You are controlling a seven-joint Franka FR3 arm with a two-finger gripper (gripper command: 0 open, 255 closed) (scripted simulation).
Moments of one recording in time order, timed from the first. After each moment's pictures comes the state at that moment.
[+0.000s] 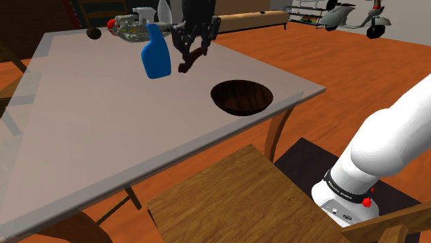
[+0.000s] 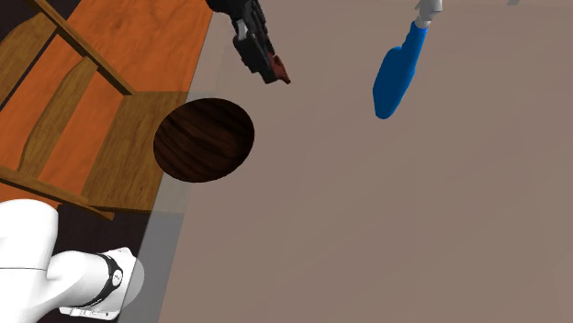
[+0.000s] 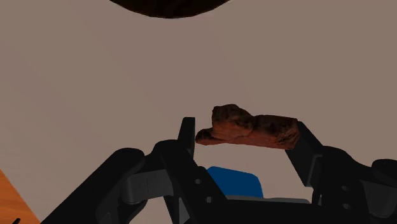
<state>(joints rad) 0.04 -0.25 0.51 -1.80 -0.11 1.83 0.54</state>
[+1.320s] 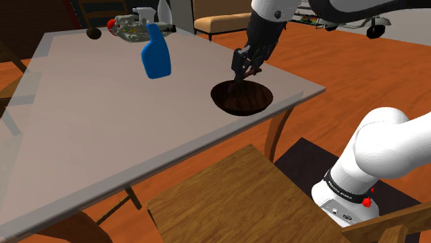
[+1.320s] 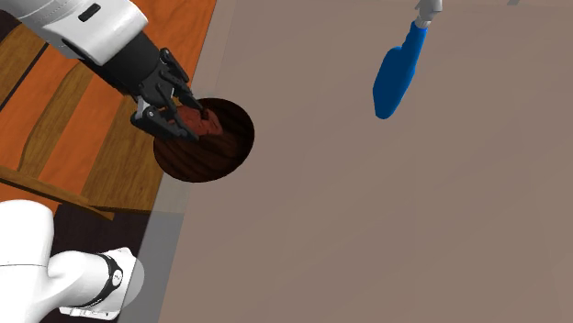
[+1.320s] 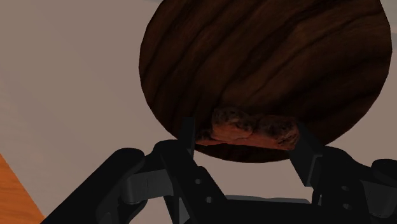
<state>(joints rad) 0.15 -0.77 0.36 -2.31 0.05 1.85 0.41</state>
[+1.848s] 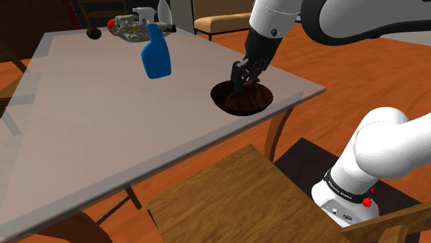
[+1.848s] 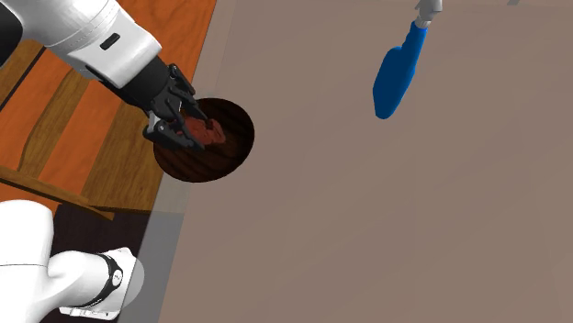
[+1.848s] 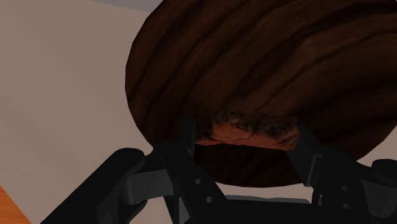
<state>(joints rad) 0.15 -0.78 0.37 -2.40 0.05 1.92 0.42</state>
